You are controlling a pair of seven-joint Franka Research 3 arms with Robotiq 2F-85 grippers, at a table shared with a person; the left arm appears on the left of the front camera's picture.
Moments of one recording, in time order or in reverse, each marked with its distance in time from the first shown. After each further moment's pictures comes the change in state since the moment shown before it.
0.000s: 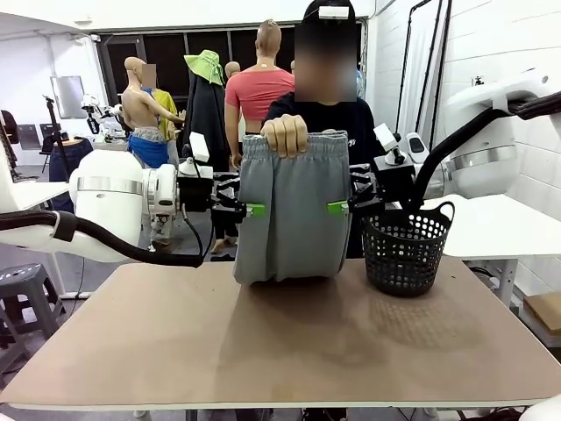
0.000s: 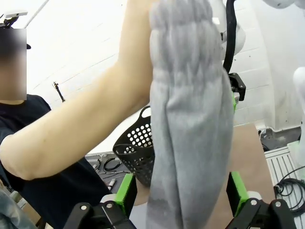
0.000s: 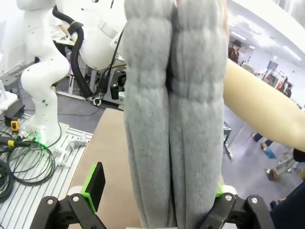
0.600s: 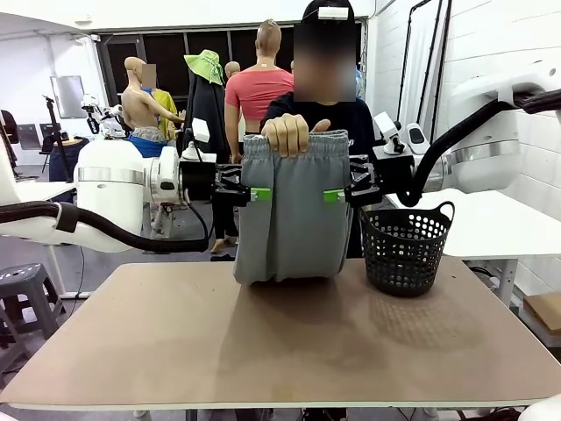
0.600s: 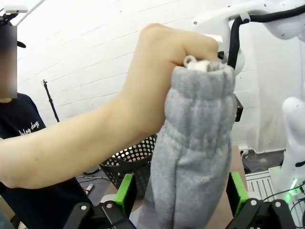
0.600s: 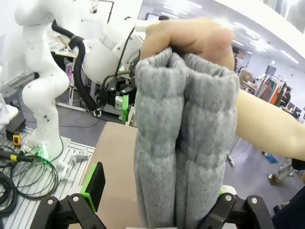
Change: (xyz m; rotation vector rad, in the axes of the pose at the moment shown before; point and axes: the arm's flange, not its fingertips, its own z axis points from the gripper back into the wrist) left arm 0.020 0.005 -0.007 -0.061 -0.064 0.129; right arm 0.019 0.003 -0.006 -0.005 -0.051 -0.040
